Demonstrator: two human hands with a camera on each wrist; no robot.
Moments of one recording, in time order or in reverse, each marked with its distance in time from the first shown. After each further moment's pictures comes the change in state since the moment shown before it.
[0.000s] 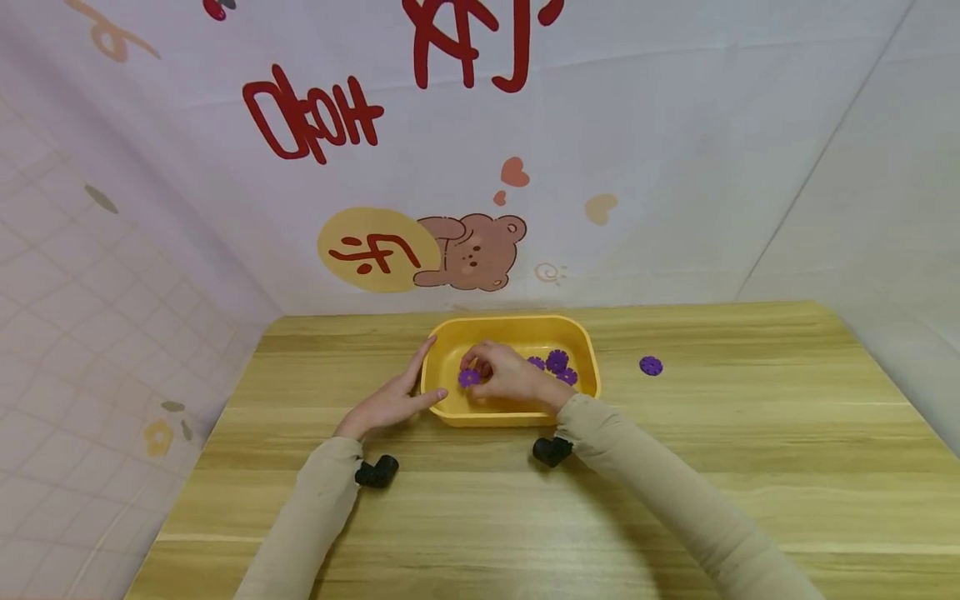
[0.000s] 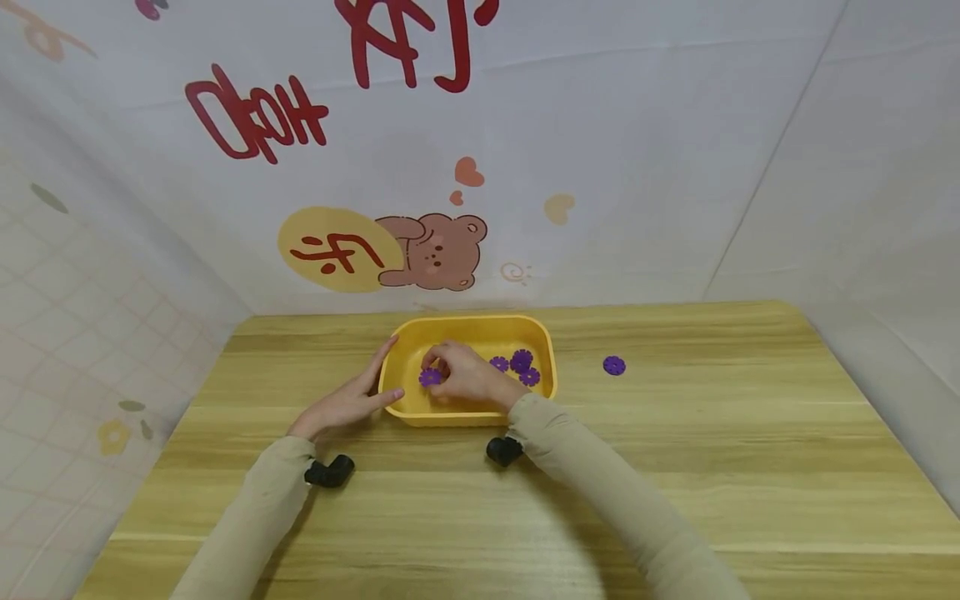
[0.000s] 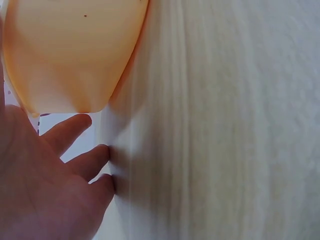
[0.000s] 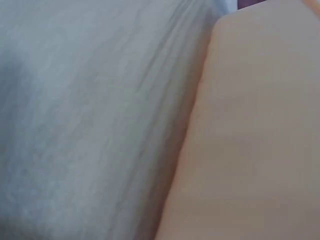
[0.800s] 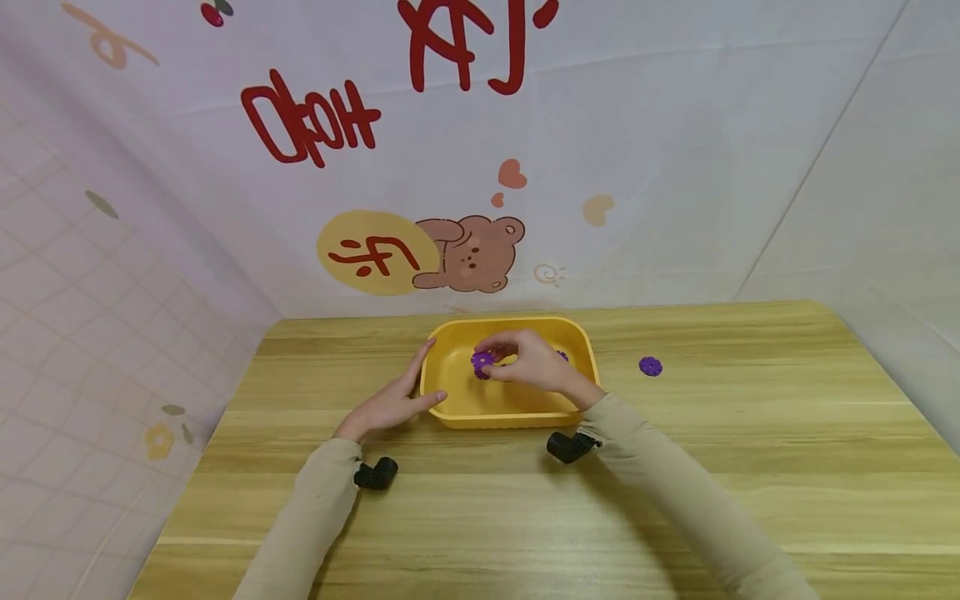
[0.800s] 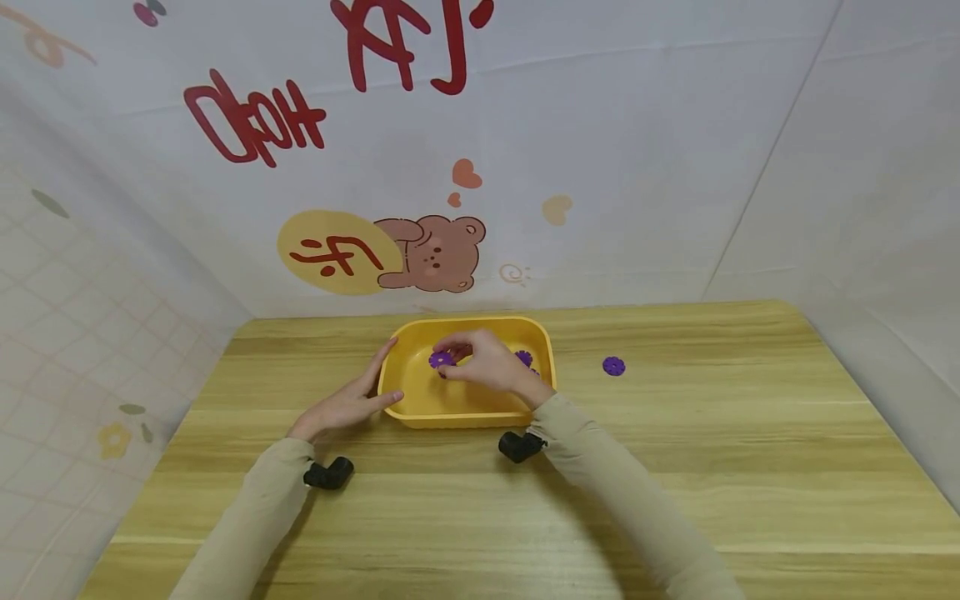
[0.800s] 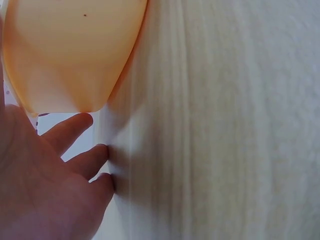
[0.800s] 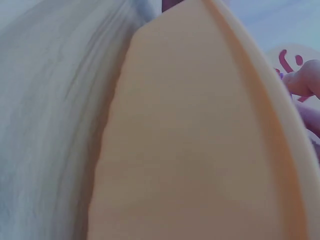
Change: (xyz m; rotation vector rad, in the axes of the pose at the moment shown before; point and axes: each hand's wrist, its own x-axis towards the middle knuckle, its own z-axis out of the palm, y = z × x) left_hand 0.005 -0.012 0.002 -0.003 0.000 0.000; right_hand -0.024 -0.006 -0.033 0.182 0.138 -0.016
